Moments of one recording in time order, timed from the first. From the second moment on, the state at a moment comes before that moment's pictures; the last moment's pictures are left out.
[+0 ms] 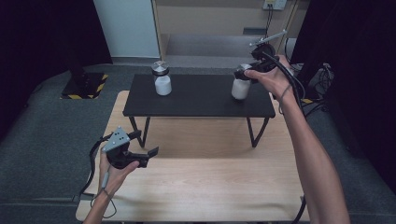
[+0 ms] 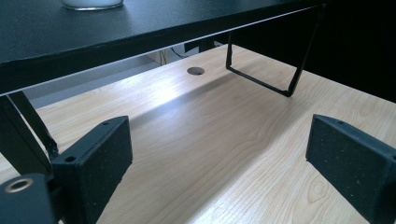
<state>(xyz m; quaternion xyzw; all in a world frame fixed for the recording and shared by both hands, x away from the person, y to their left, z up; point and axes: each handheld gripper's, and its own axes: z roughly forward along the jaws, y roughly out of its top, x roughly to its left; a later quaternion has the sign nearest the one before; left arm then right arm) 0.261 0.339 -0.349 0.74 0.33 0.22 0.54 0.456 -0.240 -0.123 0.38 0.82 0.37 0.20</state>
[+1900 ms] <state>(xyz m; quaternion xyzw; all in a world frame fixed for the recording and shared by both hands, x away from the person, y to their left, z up) 0.260 0.333 -0.350 0.75 0.32 0.21 0.54 0.333 -0.334 -0.166 0.28 0.76 0.55 0.21</state>
